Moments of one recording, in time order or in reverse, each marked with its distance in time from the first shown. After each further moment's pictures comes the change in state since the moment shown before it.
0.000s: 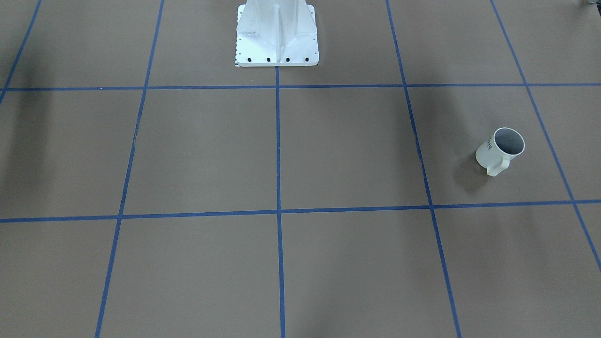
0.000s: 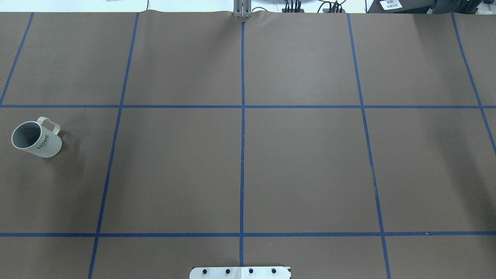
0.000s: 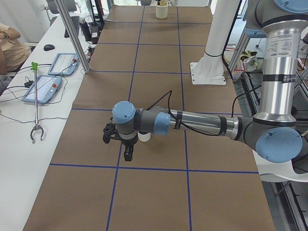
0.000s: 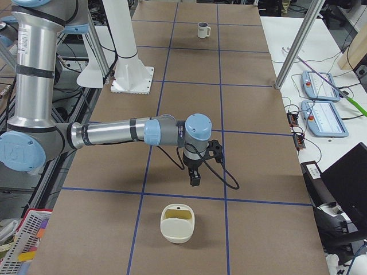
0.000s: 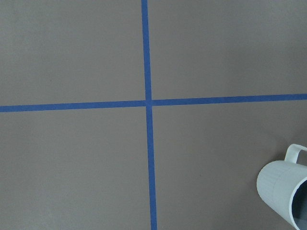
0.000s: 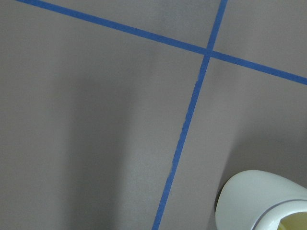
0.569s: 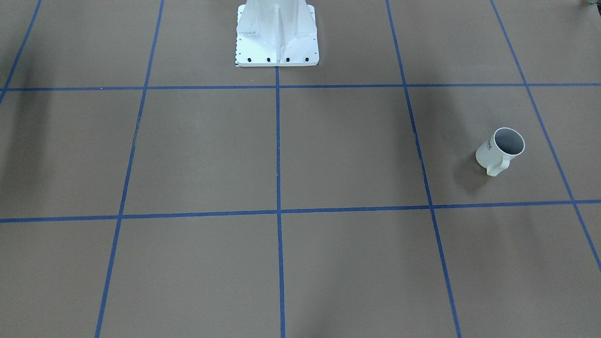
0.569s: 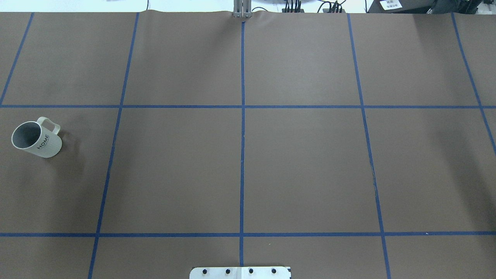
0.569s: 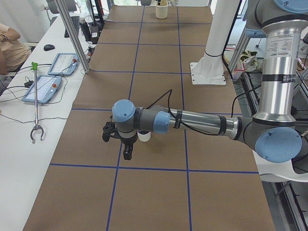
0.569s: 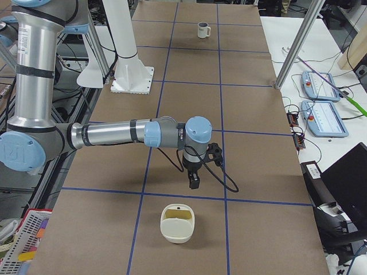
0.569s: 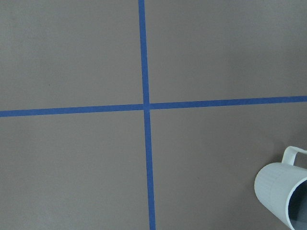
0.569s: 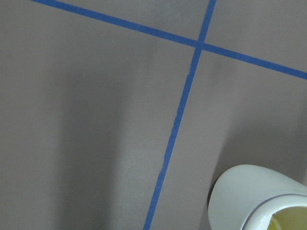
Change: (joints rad) left arm 0.001 0.003 -0.008 0.000 -0.003 0.003; right arm -0.002 0.001 -0.019 0.002 -0.018 0.000
